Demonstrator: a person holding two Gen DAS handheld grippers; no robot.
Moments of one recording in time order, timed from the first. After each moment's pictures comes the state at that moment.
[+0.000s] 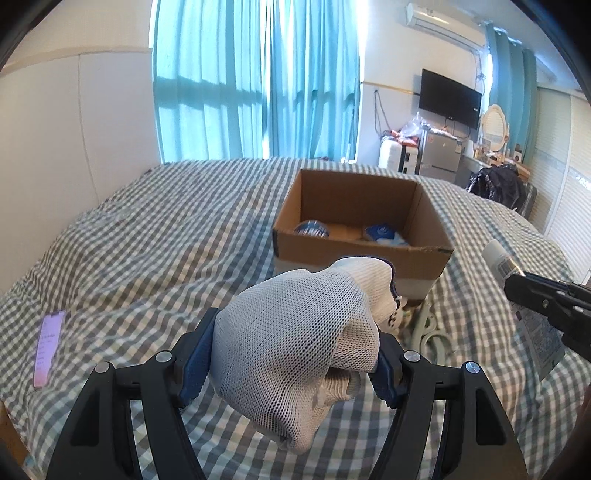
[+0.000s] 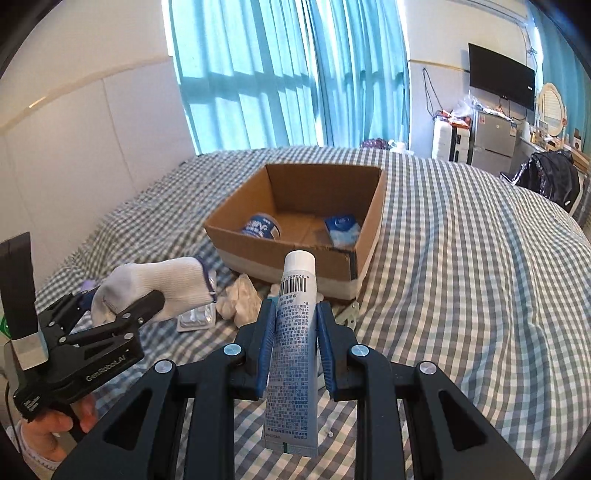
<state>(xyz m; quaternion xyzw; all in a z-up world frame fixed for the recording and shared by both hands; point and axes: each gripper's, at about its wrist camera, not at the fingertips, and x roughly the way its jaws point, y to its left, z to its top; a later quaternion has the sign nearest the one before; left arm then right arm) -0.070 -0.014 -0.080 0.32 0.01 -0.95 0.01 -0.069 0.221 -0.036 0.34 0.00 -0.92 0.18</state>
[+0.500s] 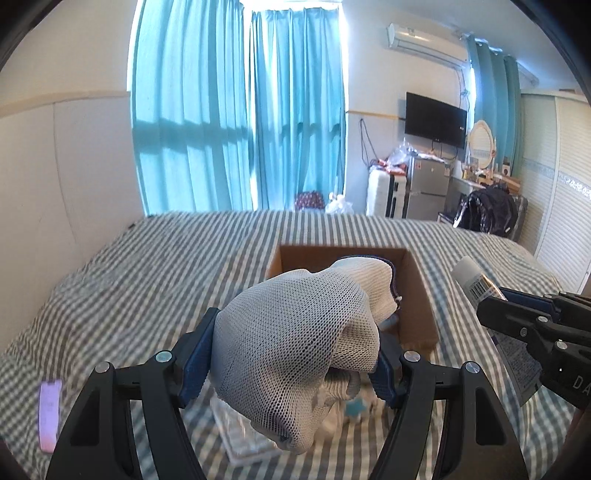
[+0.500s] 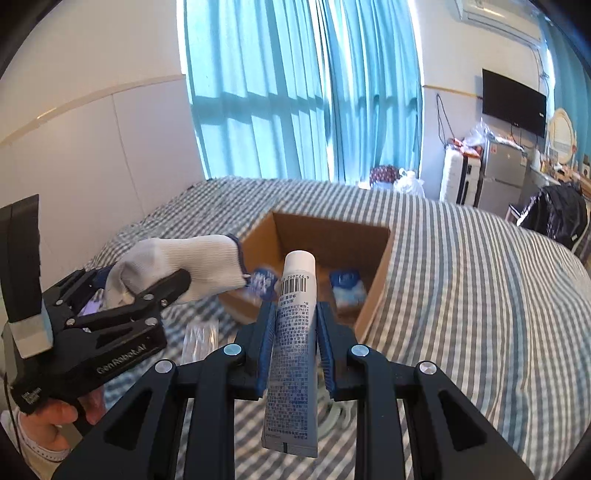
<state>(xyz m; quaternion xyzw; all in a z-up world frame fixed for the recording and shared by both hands) -0.140 0.002 -0.022 0.25 -0.01 -0.97 -0.01 -0.122 0.207 0.020 0.30 0.01 -0.93 0.20</state>
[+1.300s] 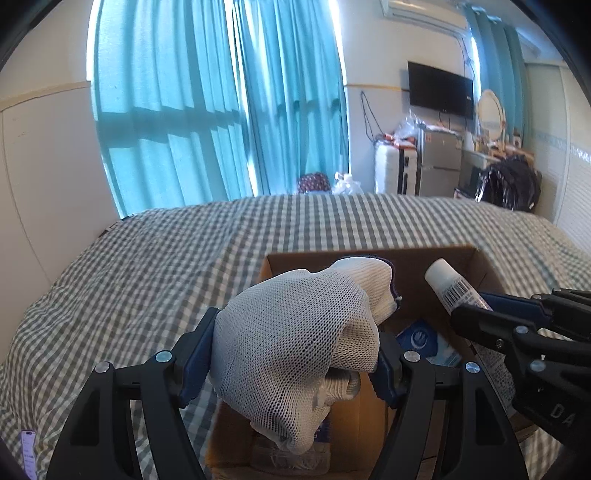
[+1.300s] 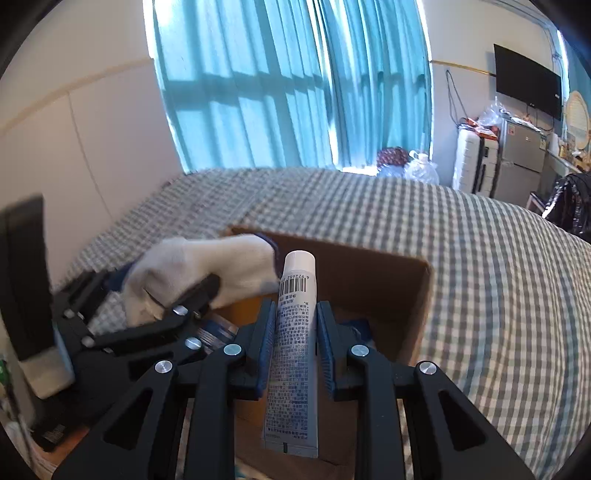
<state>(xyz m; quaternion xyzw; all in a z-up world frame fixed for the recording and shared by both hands) -0.281 0.022 -0.092 0.29 -0.05 -0.96 0.00 -0.286 0.182 -0.055 0.35 0.01 -0.91 0.20</state>
